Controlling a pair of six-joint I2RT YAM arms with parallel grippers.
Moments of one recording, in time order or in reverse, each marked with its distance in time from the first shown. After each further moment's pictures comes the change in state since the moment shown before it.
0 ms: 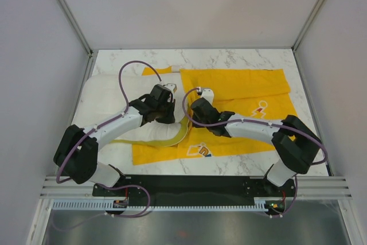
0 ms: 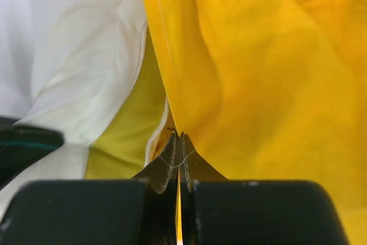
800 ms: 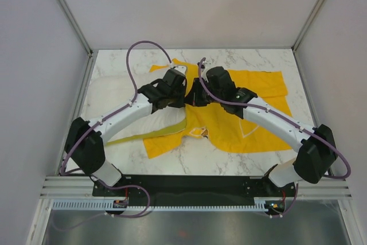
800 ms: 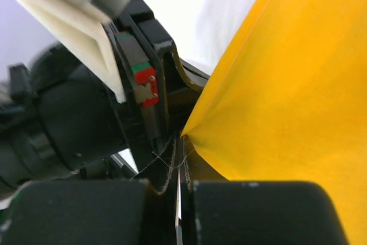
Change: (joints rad) left arm -0.093 0.116 0.354 -0.143 -0.172 -0.018; right arm -0.147 -0.191 0.286 -0.208 -0.526 -0.075
